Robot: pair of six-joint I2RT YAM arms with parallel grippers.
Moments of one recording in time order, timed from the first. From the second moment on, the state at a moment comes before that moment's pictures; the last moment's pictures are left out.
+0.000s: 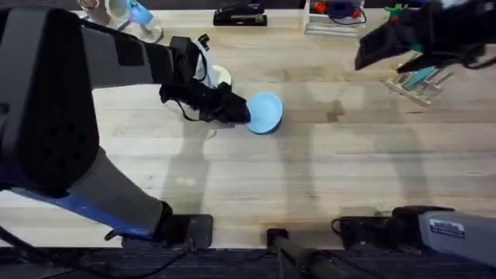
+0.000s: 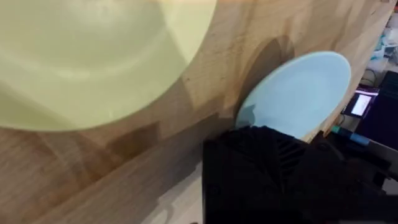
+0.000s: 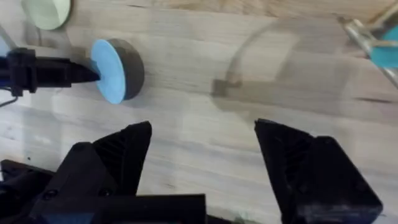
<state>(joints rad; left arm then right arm) -0.11 1.80 0.93 -0.58 0.82 -0.17 0.00 1.40 1.47 -1.29 -0.26 -0.01</state>
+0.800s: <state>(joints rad) -0.11 1.80 0.93 -0.58 0.82 -0.17 0.24 1.58 1.20 -0.84 -0.44 0.08</state>
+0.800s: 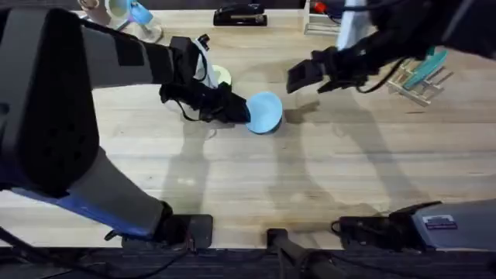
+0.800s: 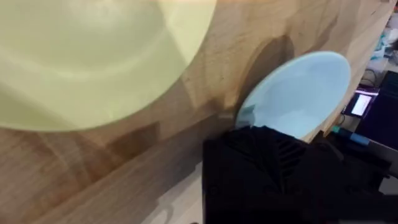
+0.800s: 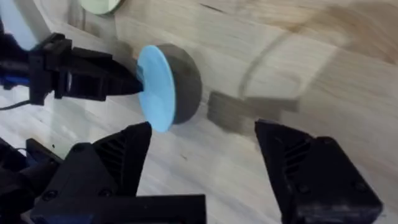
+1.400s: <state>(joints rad) -0.11 1.80 0.93 -0.58 0.82 -0.17 0.43 1.82 1.20 -0.65 -0.45 0.31</state>
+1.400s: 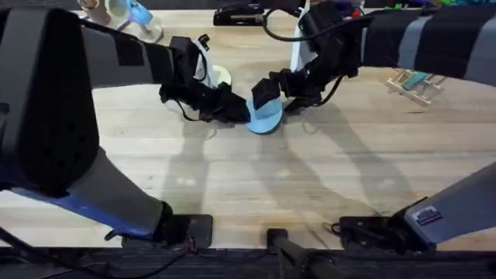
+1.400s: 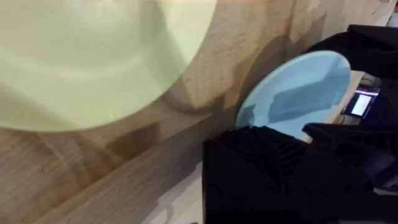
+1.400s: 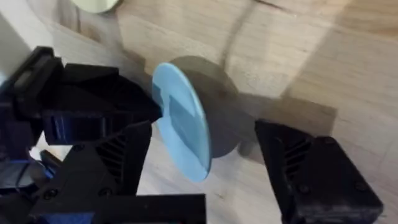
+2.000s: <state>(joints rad) -0.11 1.80 0.93 -0.58 0.82 -0.17 0.43 1.82 1.20 -0.64 -0.45 0.37</state>
